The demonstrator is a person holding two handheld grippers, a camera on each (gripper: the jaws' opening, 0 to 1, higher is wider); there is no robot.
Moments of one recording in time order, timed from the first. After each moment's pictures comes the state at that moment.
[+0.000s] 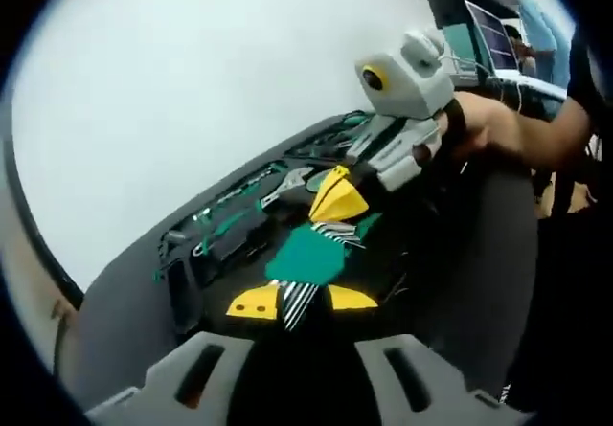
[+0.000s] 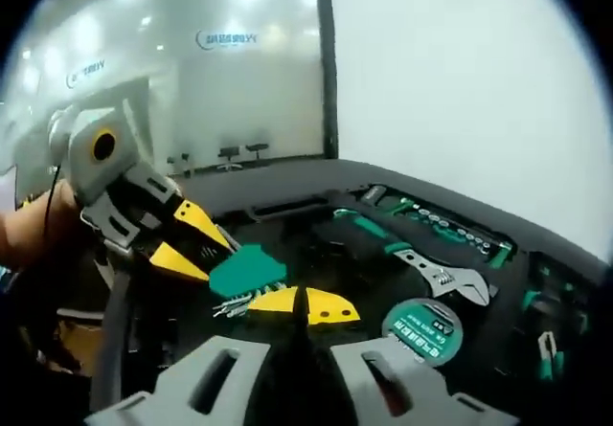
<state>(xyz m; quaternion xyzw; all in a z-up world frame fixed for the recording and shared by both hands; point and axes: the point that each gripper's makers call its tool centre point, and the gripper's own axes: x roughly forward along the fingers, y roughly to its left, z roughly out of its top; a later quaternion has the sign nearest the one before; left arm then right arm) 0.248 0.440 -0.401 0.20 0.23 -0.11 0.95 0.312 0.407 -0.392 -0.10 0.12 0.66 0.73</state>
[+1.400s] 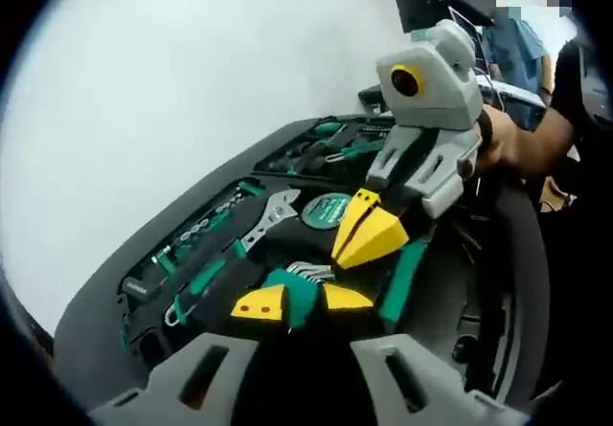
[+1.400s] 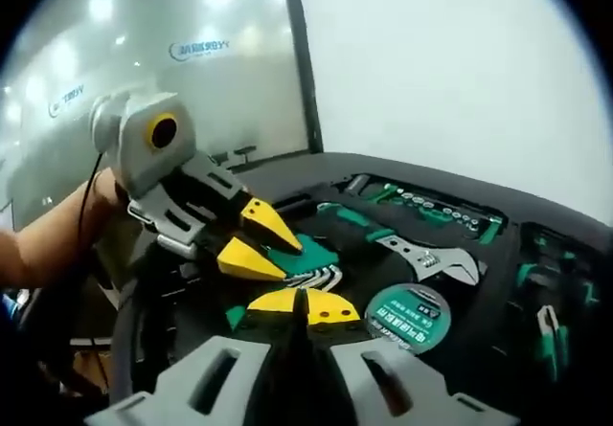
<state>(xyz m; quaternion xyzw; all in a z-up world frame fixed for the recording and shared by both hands) 0.309 0.425 -0.395 0.19 0.25 -0.23 0.92 0.326 0.399 -0.392 -0.05 0.17 0.64 0.75</state>
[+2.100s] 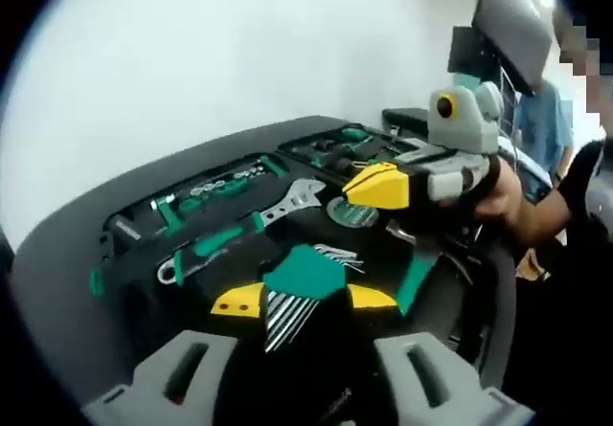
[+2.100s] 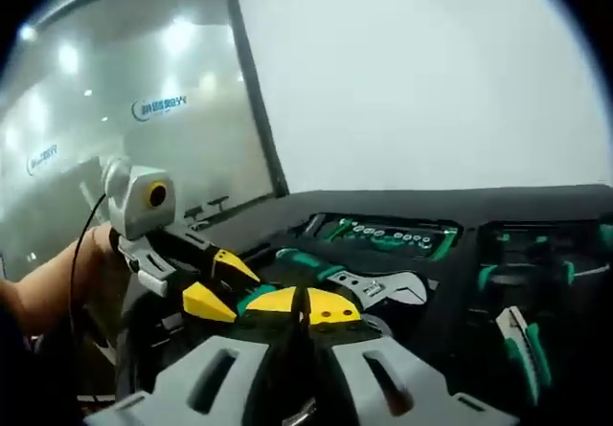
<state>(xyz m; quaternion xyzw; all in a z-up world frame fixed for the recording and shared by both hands) 0.320 0.443 -0.409 0.04 0.28 -0.21 0.94 0.370 0.389 -0.361 0.05 0.15 0.58 0.80</state>
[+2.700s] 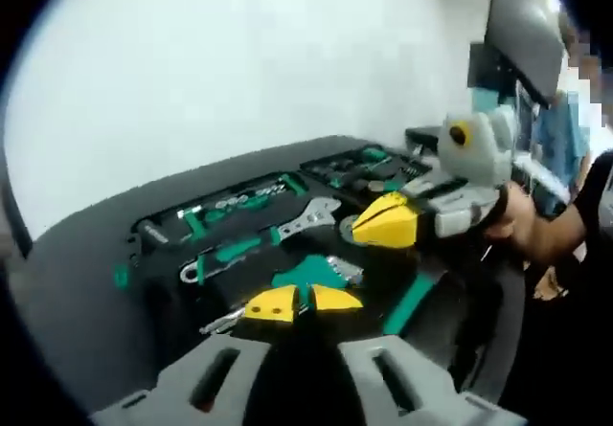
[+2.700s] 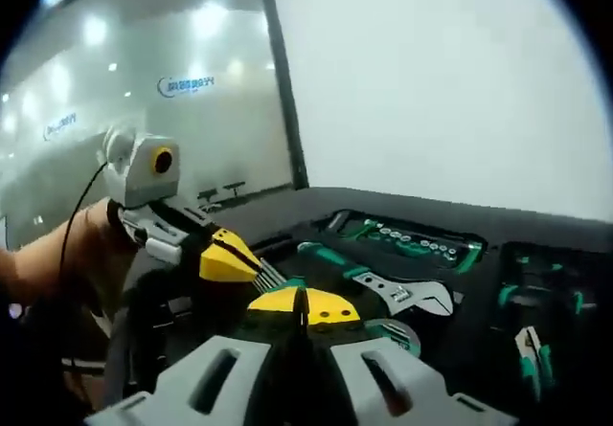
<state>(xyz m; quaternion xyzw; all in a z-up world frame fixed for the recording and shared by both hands) 0.307 0.455 -0.393 0.07 0.27 -0.12 0.95 0.336 0.404 -0.365 -0.03 0.10 0.63 0.77</state>
